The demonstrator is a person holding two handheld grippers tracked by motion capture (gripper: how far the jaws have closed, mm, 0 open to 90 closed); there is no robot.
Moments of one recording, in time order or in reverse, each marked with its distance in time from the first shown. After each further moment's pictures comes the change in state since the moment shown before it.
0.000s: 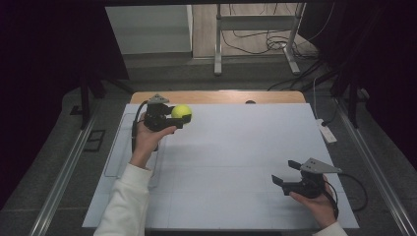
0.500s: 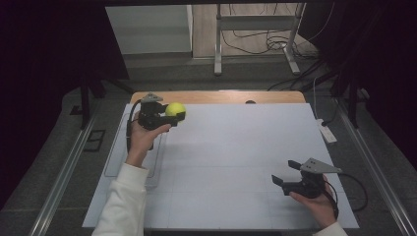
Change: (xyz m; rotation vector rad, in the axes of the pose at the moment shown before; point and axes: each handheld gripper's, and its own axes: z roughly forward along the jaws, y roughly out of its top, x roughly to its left) left arm 0.012 -0.001 -0.010 -0.017 0.043 -0.020; right arm 0.000 0.000 0.000 0.003 -0.001 -0.001
